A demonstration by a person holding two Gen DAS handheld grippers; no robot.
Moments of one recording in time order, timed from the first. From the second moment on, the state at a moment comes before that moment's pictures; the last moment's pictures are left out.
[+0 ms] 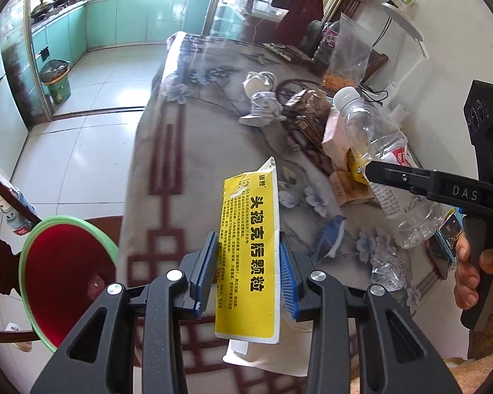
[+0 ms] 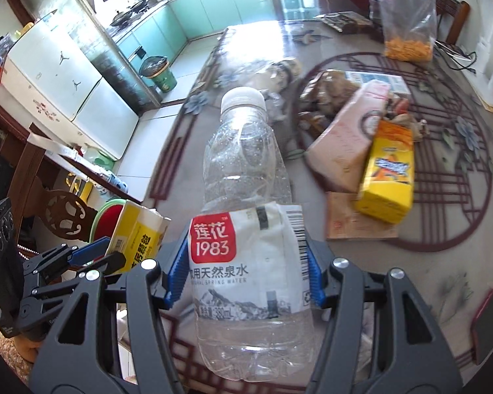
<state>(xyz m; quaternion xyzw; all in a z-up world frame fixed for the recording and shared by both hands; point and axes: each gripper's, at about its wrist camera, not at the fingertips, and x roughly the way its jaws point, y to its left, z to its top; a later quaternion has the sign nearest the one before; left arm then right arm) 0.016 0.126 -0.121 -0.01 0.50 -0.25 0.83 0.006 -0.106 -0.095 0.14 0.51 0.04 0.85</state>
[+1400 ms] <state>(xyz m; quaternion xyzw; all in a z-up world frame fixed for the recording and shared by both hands) 0.034 0.363 -0.192 -0.08 0.55 0.00 0.83 0.059 0.195 -0.167 0.02 0.60 0.26 0.75</state>
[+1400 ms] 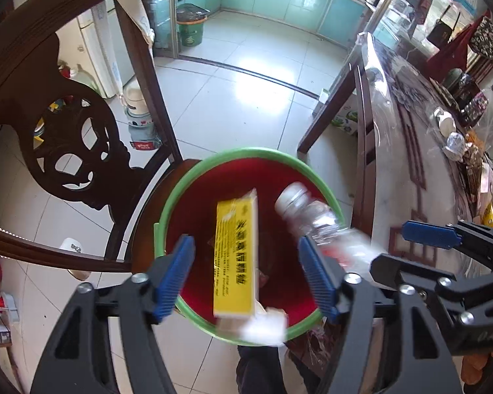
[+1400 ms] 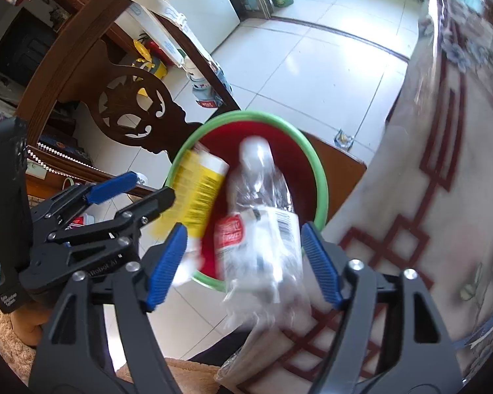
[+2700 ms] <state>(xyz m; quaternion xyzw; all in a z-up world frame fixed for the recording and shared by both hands) 0.025 0.062 -0.120 0.02 0.49 -0.17 0.85 -0.015 -0.257 -0.135 0.17 0.53 -0.08 0.82</state>
